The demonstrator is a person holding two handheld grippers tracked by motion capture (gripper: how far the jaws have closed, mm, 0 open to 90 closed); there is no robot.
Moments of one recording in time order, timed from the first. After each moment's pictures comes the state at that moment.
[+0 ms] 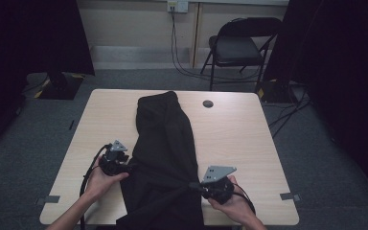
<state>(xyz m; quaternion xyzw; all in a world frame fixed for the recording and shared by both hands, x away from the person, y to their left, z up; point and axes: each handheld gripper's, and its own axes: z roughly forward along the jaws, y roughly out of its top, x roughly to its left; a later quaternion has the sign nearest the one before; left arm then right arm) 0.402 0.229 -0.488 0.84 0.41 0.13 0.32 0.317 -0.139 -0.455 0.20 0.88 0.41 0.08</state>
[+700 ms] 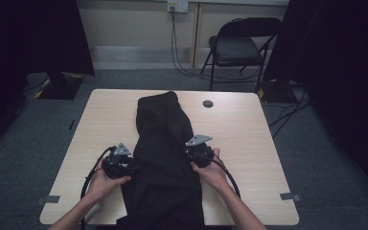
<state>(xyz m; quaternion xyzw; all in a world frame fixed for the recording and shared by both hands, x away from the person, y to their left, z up) 0.393 0.220 -0.490 0.86 0.37 0.13 0.33 0.430 -0.094 -0.475 0.32 0.85 0.37 0.20</state>
